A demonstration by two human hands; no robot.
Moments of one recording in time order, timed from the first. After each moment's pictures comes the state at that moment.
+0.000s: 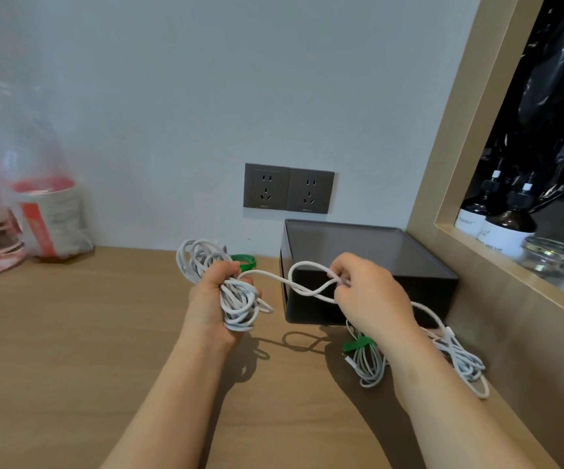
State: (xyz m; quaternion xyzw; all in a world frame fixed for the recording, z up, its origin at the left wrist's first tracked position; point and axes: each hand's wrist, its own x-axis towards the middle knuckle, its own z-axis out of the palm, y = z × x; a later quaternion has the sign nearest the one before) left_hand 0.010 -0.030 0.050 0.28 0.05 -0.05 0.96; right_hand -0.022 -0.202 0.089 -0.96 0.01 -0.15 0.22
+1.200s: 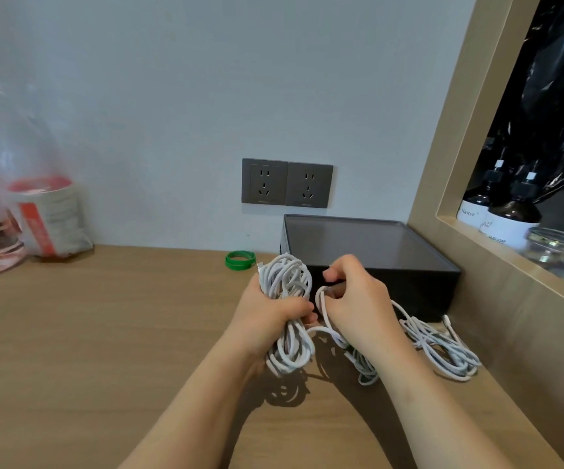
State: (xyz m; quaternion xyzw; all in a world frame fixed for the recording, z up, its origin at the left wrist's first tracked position) left_hand -0.019 -0.066 0.049 0.58 -0.07 -0.08 0.81; right_hand -0.033 -0.197 0.068 -0.92 0.00 -0.17 0.34
